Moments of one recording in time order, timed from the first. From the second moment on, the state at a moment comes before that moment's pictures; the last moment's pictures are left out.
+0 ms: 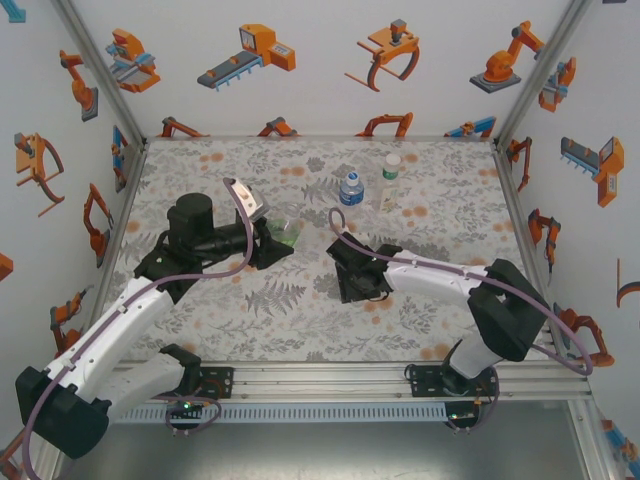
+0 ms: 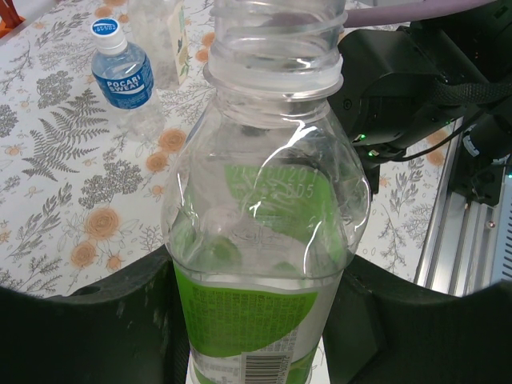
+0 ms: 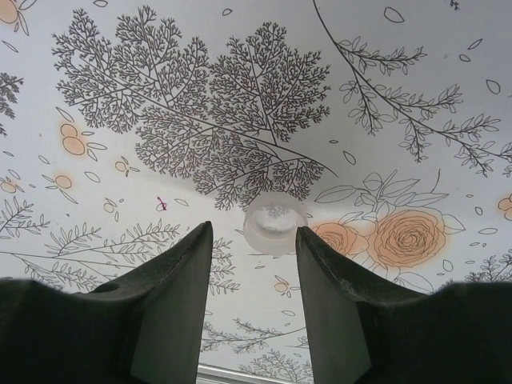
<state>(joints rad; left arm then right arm) -0.54 0.98 0.85 -0.19 0.62 0.13 0.89 1.56 0.92 -0.58 0.14 0.64</state>
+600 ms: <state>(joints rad) -0.54 0.98 0.85 -0.18 0.62 0.13 0.89 1.58 0.94 -0.62 0.15 0.64</state>
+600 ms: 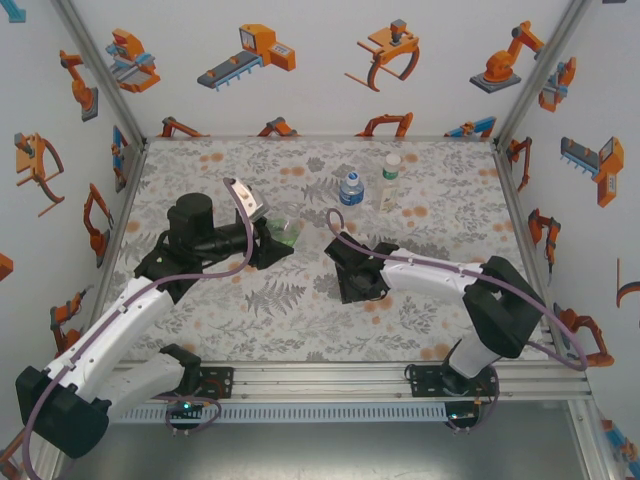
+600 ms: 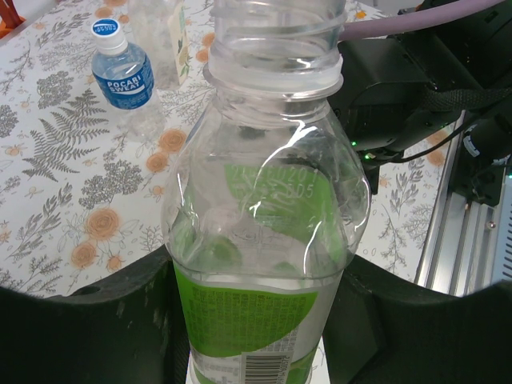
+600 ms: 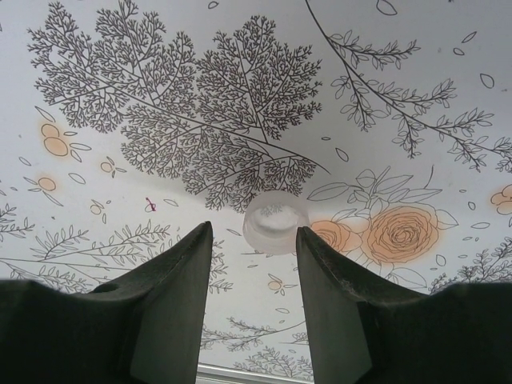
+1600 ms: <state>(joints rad) -0.54 1.03 0.85 -0.18 0.62 0.13 0.89 1.61 0.94 -0.63 0.17 0.64</state>
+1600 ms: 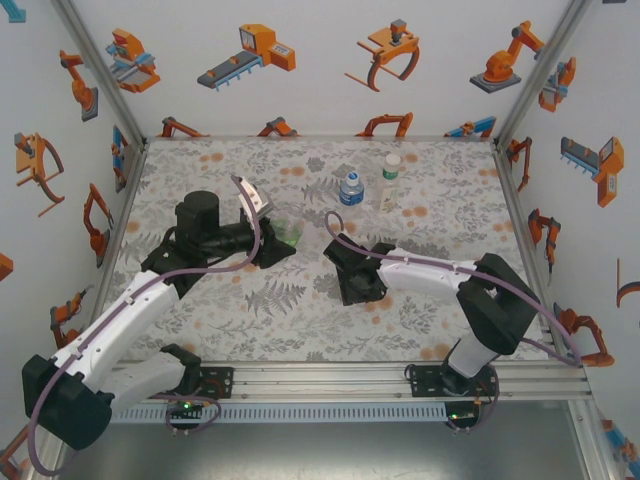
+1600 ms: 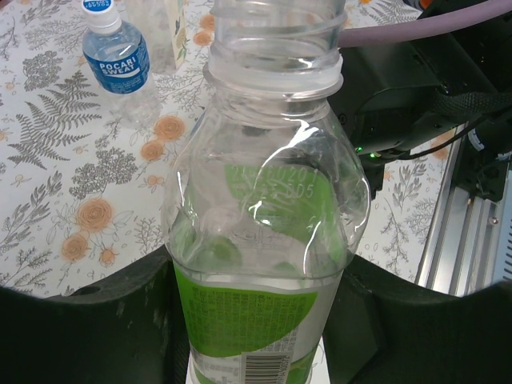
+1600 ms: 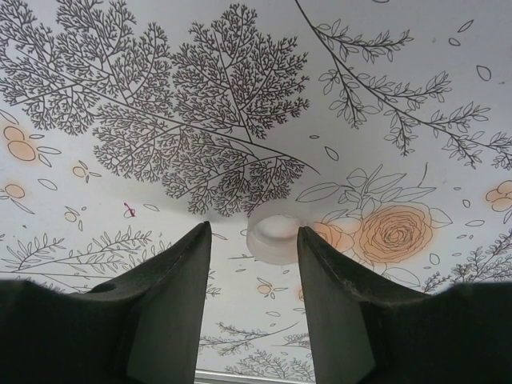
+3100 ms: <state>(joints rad) -0.54 1.04 0.85 -0.17 0.62 0.12 0.87 1.53 0.89 -0.59 0.15 0.67</state>
